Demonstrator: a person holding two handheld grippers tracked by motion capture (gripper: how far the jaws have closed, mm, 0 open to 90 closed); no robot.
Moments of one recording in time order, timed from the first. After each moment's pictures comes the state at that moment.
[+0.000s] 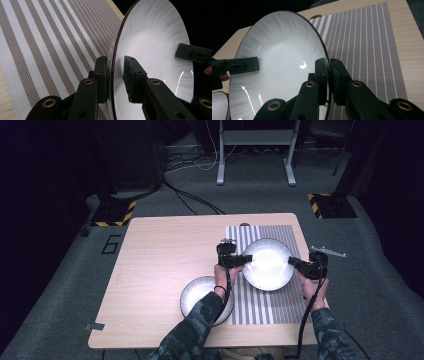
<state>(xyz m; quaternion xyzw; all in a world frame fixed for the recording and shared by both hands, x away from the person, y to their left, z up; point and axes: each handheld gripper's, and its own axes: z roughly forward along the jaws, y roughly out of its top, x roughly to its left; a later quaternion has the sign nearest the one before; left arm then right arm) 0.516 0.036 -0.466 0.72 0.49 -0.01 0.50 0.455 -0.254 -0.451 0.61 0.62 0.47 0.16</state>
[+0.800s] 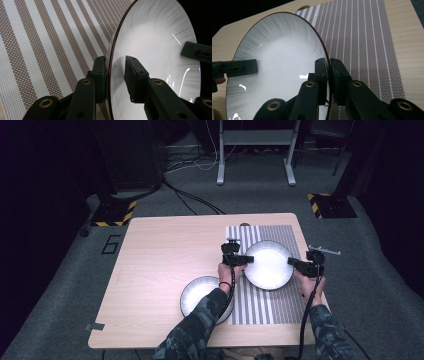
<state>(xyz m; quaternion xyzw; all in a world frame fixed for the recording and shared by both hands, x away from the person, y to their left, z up) 0.539 0.022 -0.487 0.73 0.52 -0.02 0.45 0.478 -0.258 -0.474 0.64 0.62 0.44 0.14</state>
